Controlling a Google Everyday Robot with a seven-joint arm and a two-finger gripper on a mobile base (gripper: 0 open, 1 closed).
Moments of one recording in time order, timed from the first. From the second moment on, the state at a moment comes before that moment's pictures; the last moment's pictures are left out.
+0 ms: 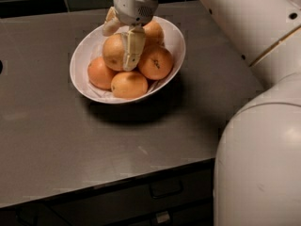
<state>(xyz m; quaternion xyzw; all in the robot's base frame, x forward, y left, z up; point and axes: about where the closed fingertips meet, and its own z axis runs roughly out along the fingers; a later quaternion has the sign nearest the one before) 0.596 0.070 0.950 -0.84 0.49 0.11 0.20</state>
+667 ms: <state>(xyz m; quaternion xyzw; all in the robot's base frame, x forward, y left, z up) 0.595 0.075 0.936 -0.85 0.48 0.13 0.19</state>
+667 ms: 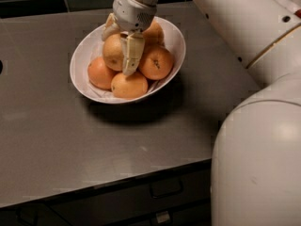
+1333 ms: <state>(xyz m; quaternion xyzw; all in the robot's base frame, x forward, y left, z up) 0.595 0.076 0.930 -0.85 0.48 0.13 0.19</state>
